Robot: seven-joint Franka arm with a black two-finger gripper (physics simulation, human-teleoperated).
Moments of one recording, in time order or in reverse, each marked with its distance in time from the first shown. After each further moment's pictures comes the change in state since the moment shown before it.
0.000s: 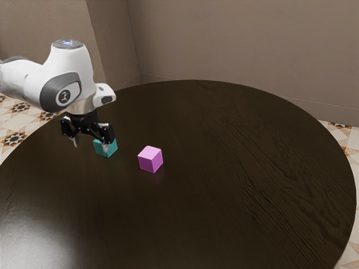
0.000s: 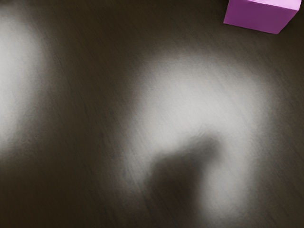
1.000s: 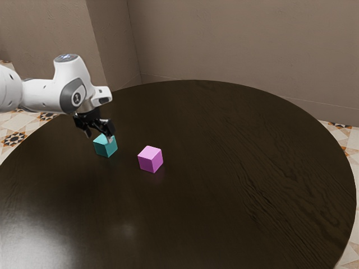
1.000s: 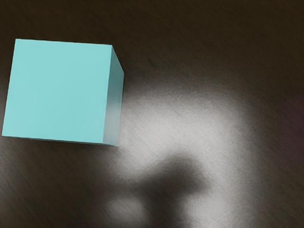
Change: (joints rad) arm 0.212 0.500 -0.018 0.368 -0.114 0.234 0.436
